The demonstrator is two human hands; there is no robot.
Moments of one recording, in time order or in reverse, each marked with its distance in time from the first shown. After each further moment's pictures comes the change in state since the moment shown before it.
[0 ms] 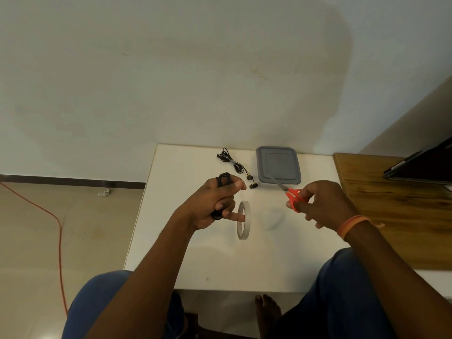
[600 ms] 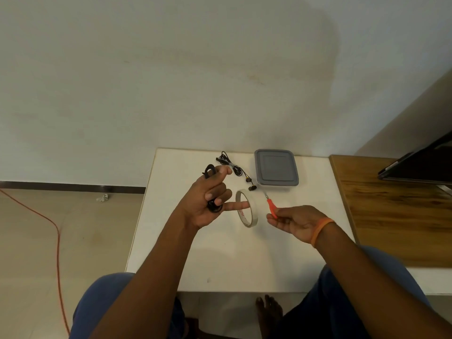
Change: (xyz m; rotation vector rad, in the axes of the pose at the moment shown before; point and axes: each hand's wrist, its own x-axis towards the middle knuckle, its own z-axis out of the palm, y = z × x) left_hand 0.000 0.001 -0.006 -0.482 -0.009 0.116; right_hand 0.001 -0.014 0.048 1.307 -0.214 0.616
